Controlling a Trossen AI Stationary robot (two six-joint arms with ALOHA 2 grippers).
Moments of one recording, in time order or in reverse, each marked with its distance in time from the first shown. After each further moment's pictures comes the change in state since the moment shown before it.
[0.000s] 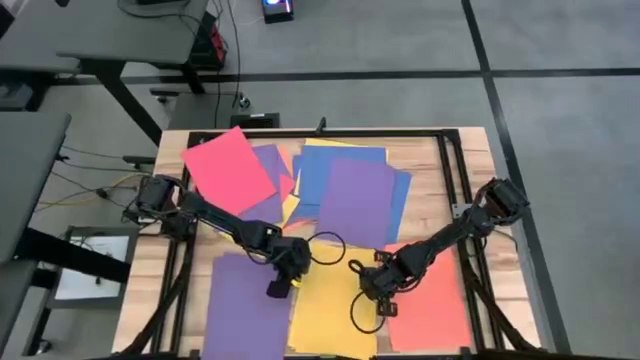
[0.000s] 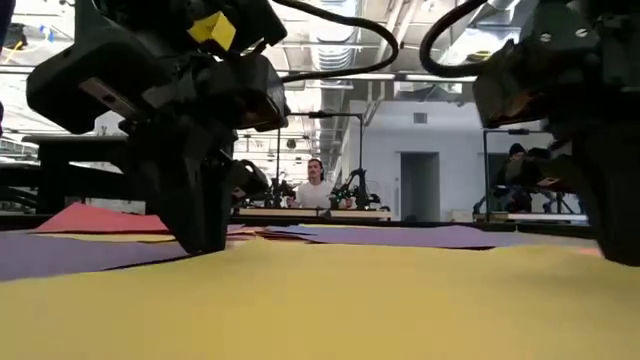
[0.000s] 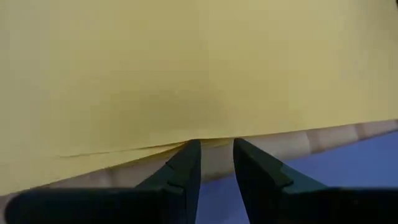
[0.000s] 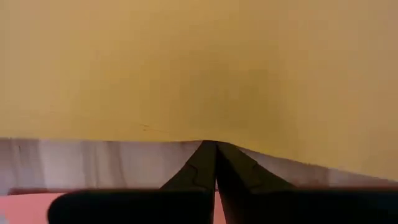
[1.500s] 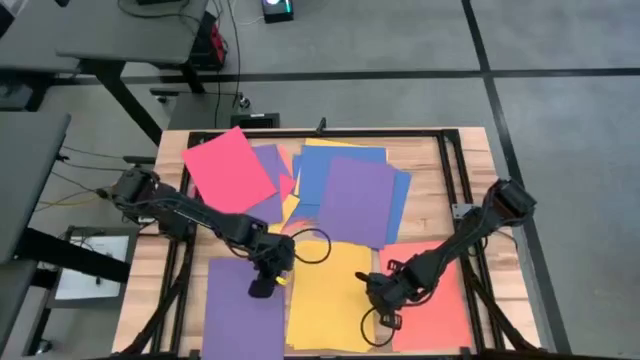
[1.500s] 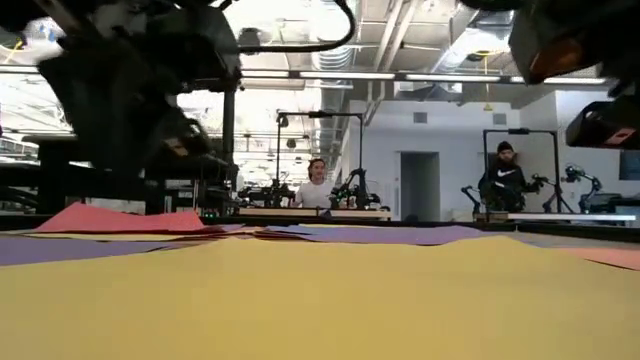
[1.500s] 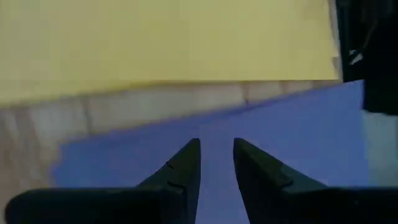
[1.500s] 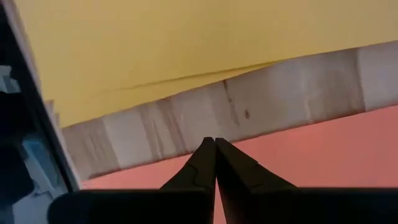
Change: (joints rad) left arm -0.035 -0.234 0.000 -0.331 0.076 -0.222; right arm 0.129 -0.043 0.101 -0.156 -0.009 0.323
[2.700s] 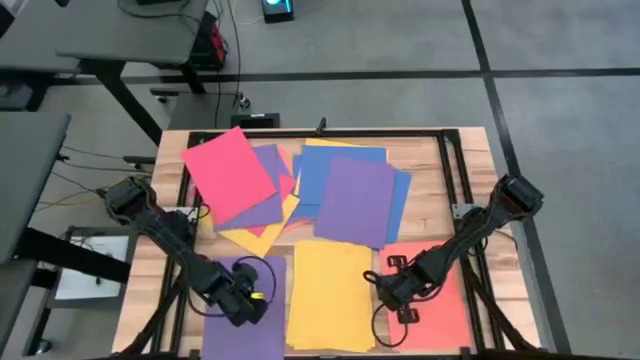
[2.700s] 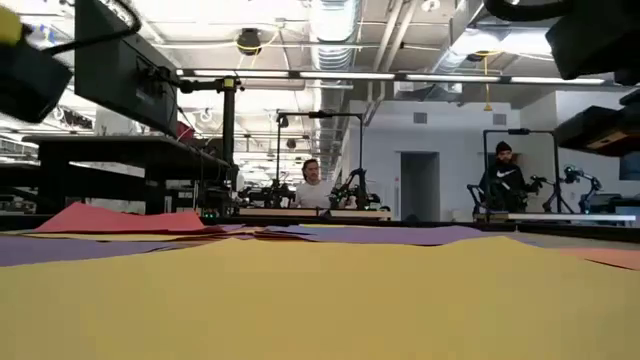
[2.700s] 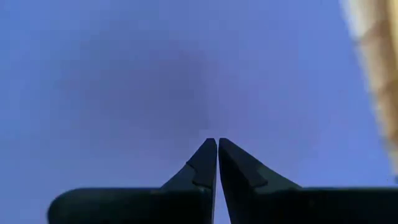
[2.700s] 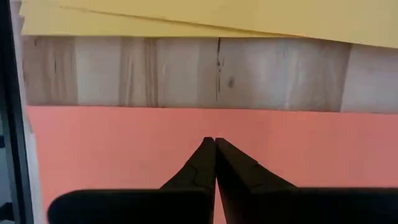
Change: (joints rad) left arm -0.485 0.038 -0.073 -0.074 -0.425 -1.413; right arm 0.008 -0.074 -0.112 0.009 0.006 -0.289
